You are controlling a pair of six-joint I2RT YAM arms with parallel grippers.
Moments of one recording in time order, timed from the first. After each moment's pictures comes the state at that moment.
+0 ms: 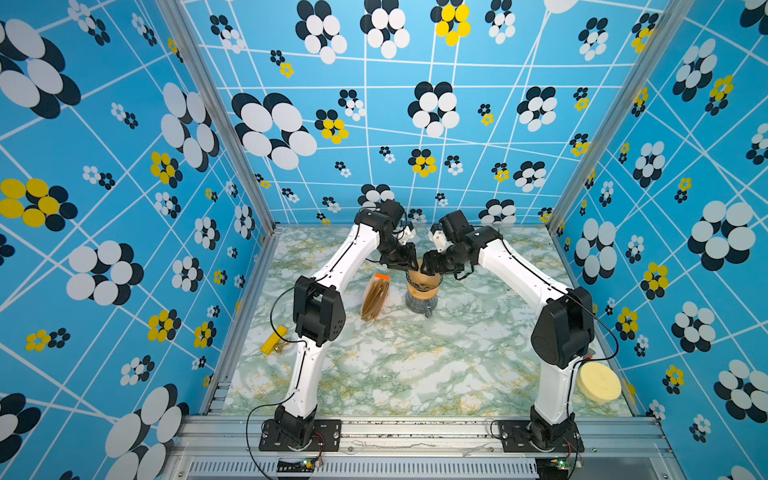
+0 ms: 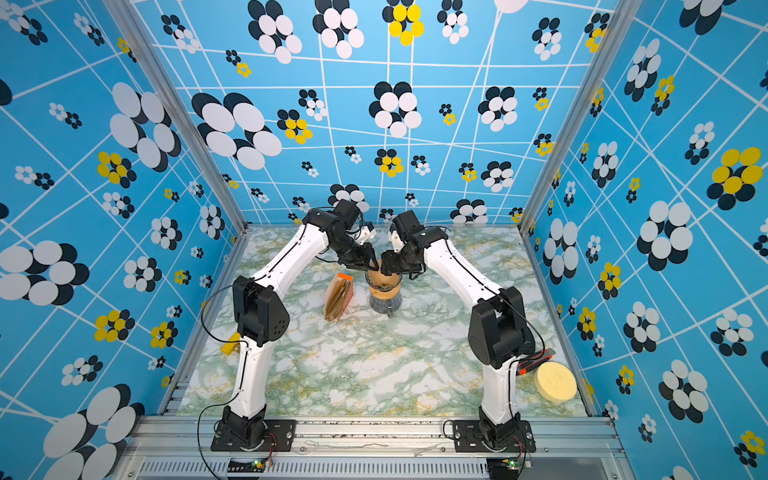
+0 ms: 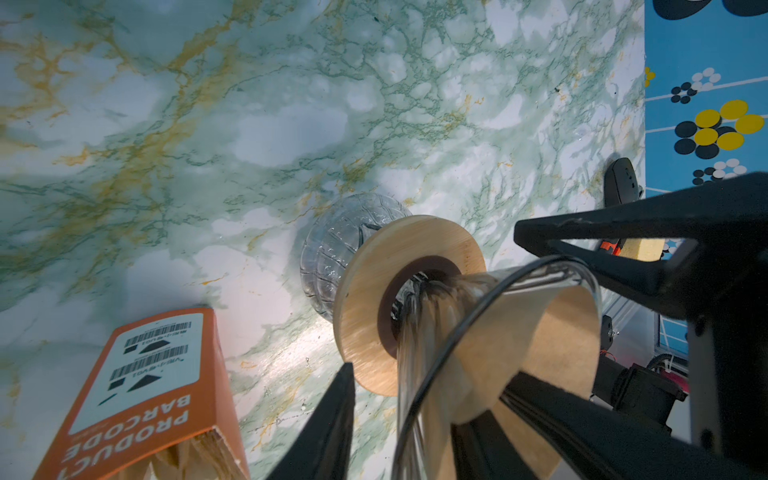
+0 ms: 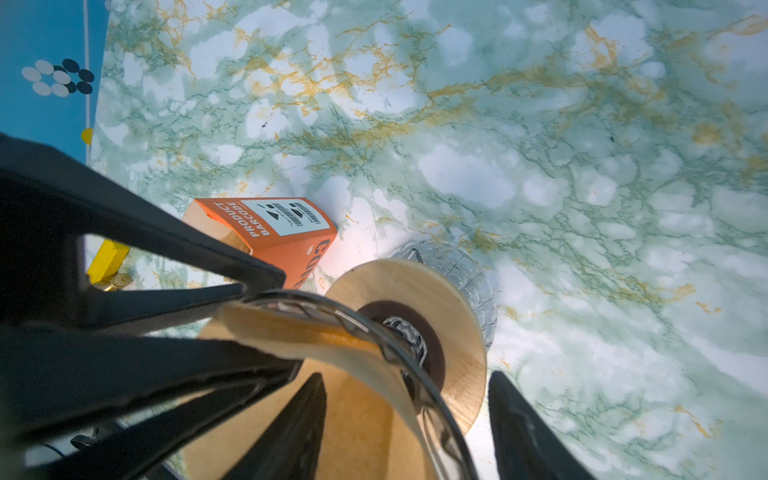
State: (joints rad) left arm -0.46 2.24 2.26 -1.24 0.48 -0.21; right arm 0.50 1.96 1.82 -0.92 -0.19 0.26
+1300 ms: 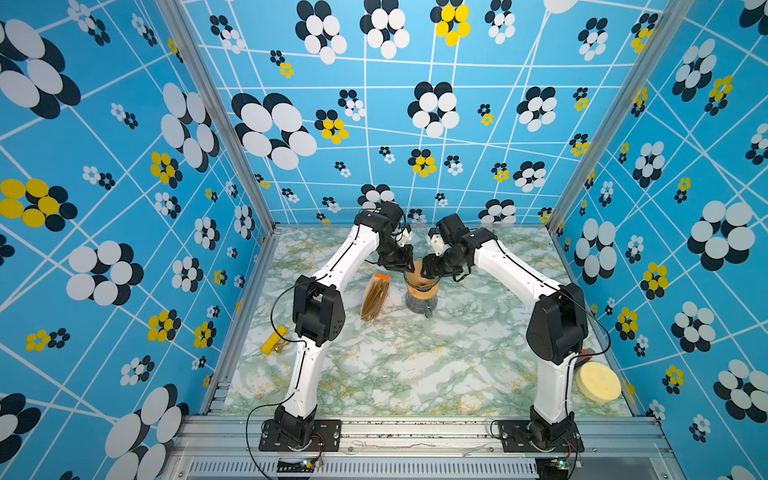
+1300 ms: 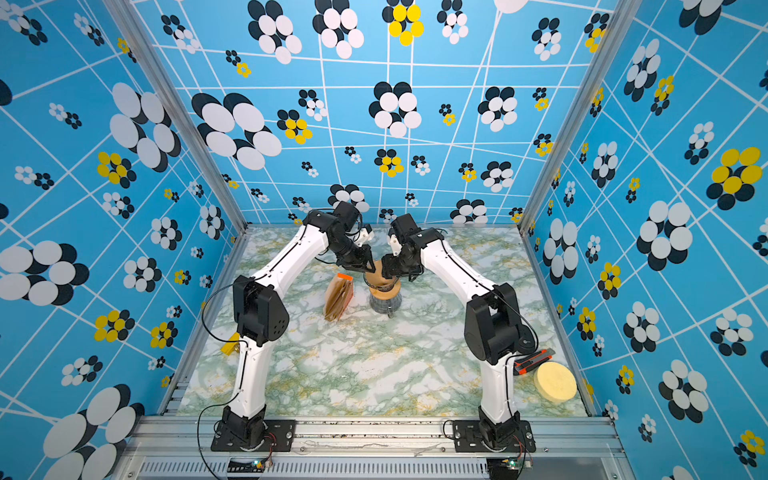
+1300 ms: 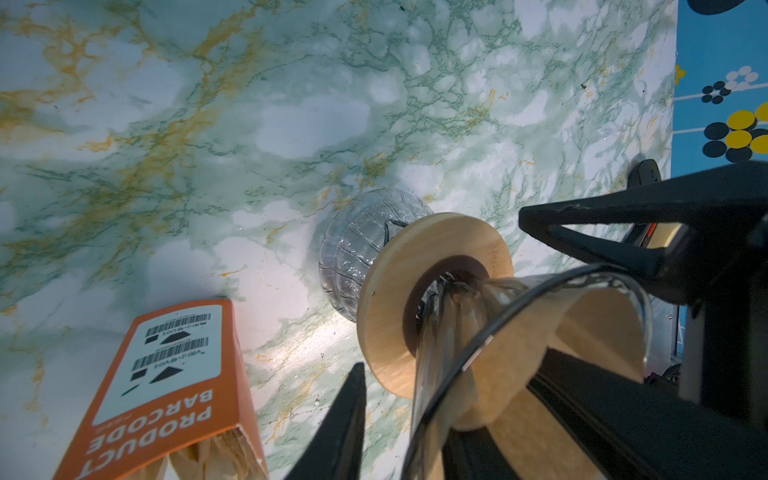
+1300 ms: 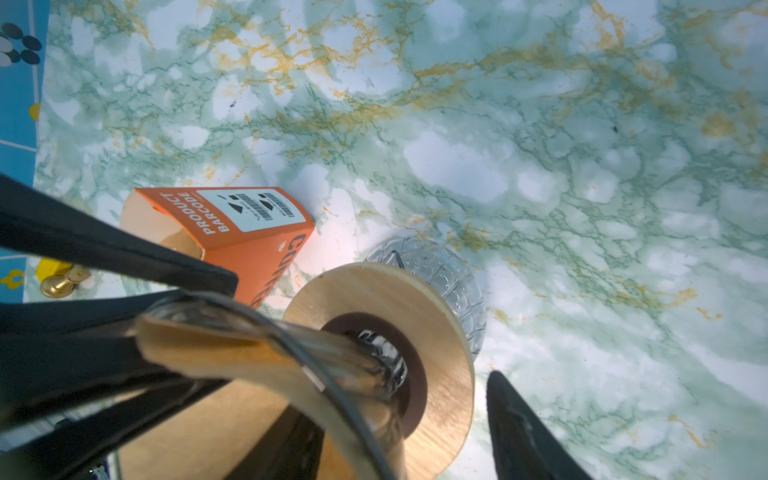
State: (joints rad) left arm -0.45 2.24 2.23 -1.24 0.45 -0.21; right arm 0.50 2.00 1.81 -0.92 -0.17 0.23
